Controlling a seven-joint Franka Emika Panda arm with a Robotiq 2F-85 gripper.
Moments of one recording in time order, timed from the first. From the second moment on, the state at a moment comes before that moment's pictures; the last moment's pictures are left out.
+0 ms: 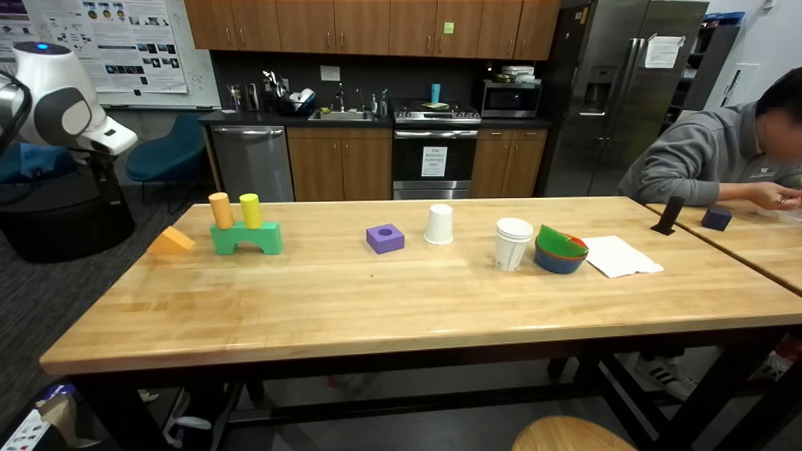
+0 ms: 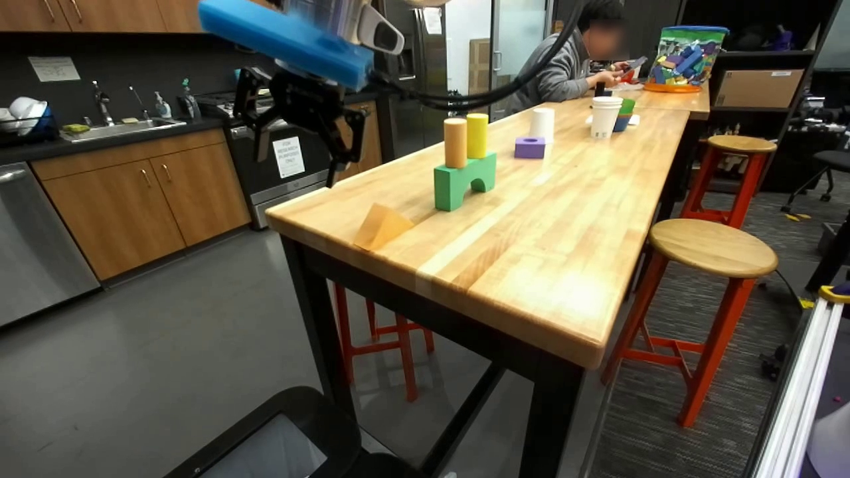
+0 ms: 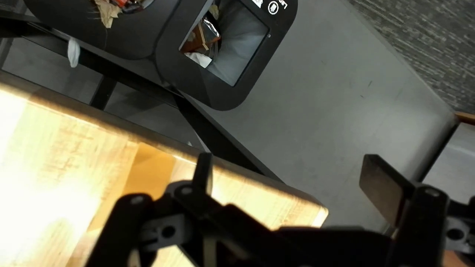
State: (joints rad) arm 0.24 0.14 0.17 -2.11 0.19 2.62 1.07
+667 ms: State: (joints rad) arm 0.24 0.12 0.17 -2.19 0.19 2.68 1.07
